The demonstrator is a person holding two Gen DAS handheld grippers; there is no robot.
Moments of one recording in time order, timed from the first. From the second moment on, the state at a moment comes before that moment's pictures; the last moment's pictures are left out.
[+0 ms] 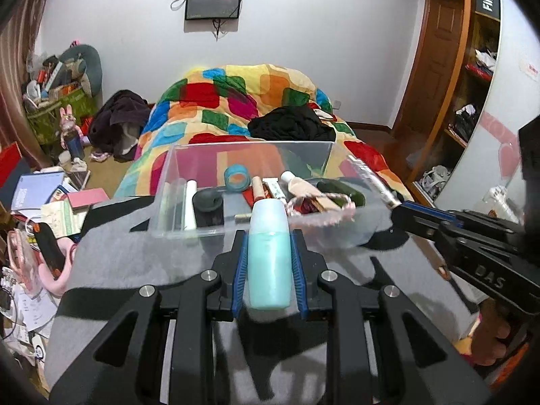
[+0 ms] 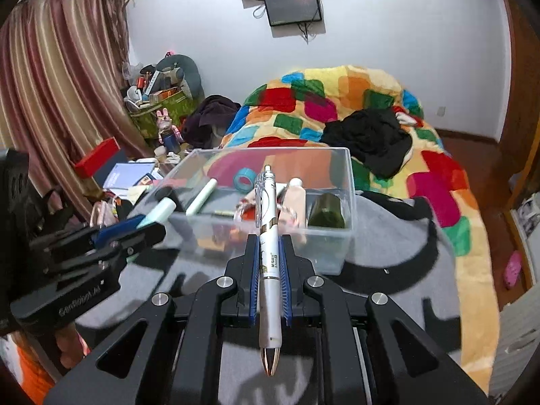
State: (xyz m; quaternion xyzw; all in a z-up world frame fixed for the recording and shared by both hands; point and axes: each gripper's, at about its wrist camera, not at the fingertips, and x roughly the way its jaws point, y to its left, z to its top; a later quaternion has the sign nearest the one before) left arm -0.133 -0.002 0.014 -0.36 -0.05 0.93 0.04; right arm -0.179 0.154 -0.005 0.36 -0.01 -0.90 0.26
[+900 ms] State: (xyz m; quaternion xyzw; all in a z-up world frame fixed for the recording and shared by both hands) left arm -0.177 0.008 0.008 -0.38 -0.06 0.92 0.04; right arm -0.233 0.141 -0.024 0.42 0.00 -0.86 0.29
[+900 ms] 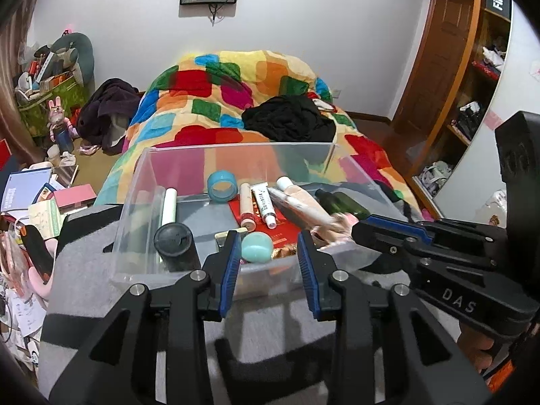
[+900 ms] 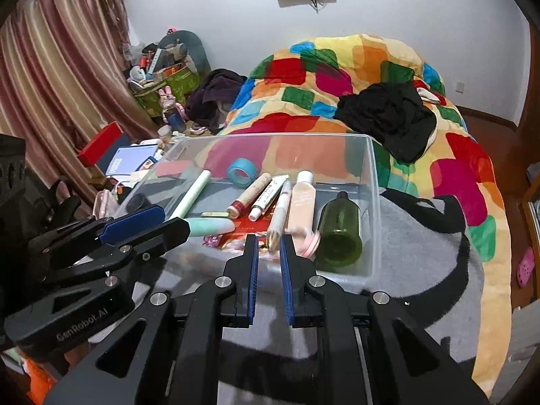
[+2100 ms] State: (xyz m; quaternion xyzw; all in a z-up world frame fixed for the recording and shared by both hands) left arm -0.087 -0.001 0.002 -0.30 -0.04 0.95 0.01; right arm -0.142 0.164 -0.013 0.30 0.03 -0.91 0.27
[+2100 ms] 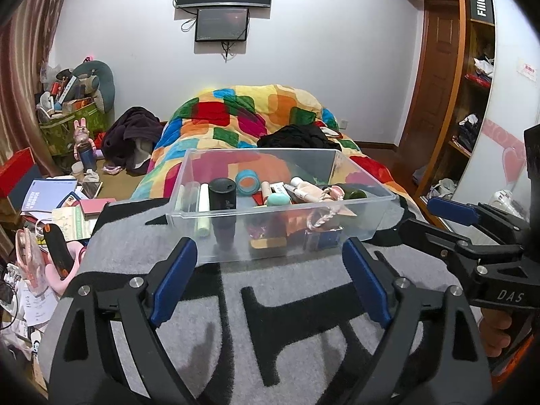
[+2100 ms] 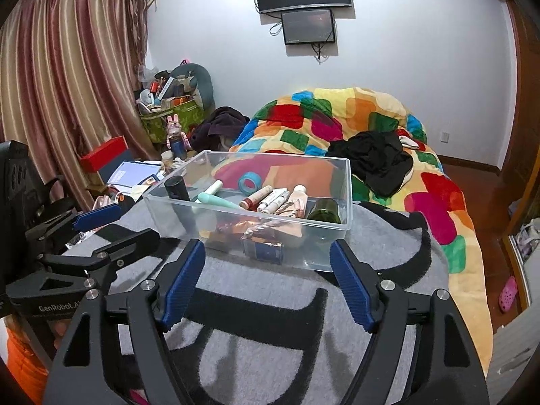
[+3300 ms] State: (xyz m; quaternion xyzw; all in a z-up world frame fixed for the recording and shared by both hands) left arm -0.086 -0.002 -0.002 -0.30 -0.05 0.95 0.01; right arm -0.142 0.167 -0.019 0.31 0.02 -0.91 0.27
